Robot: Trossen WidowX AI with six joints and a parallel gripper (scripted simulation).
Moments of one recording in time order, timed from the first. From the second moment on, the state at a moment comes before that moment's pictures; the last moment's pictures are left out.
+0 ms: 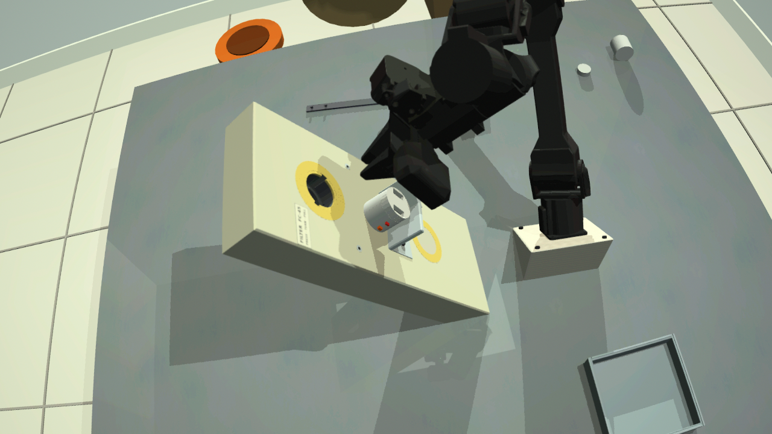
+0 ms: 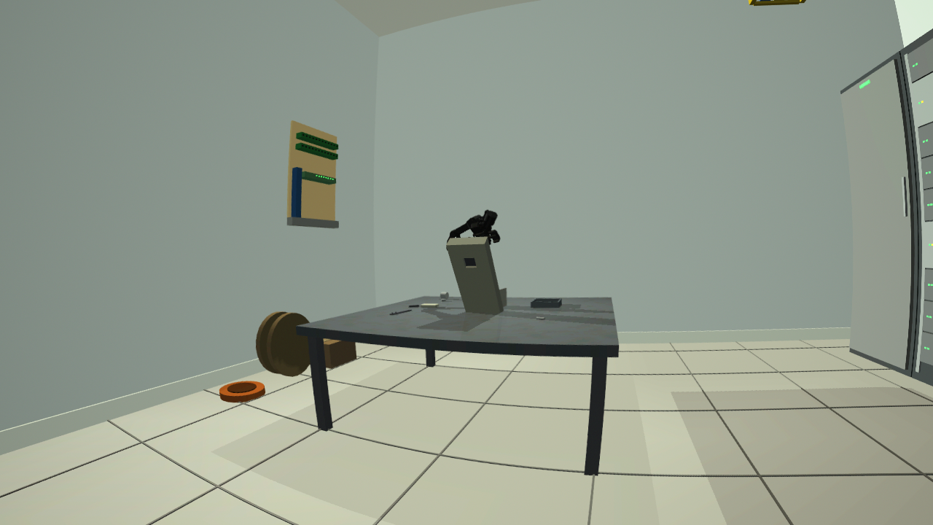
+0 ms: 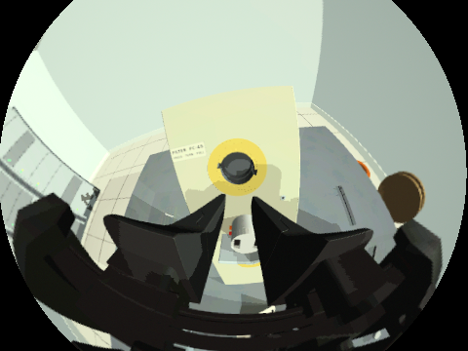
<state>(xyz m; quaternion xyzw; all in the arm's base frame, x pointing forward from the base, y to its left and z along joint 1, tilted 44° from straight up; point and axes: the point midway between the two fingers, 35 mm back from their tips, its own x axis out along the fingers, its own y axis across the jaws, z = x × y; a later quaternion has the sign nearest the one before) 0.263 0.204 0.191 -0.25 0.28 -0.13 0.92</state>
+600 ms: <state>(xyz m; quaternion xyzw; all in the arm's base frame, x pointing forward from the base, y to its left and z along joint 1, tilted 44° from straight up) 0.256 0.236 0.219 -0.28 0.33 -0.13 0.89</state>
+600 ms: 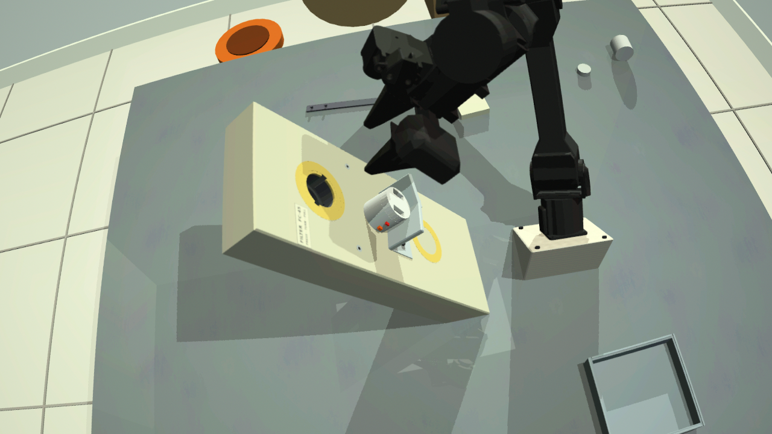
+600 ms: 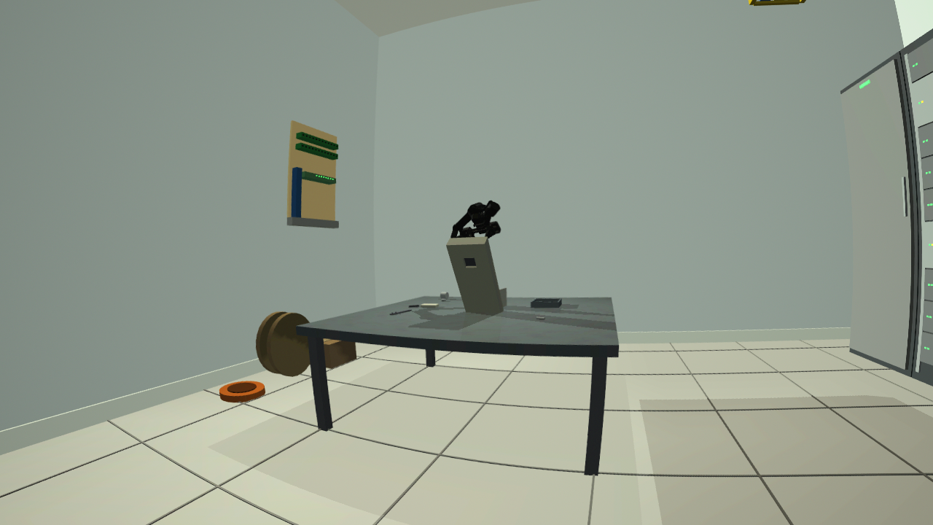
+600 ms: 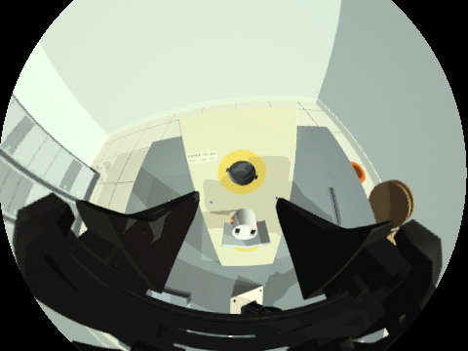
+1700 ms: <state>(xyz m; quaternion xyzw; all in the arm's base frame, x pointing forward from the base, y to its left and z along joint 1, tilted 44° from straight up) 0.243 0.159 0.142 -0.33 0.48 -0.17 0.80</state>
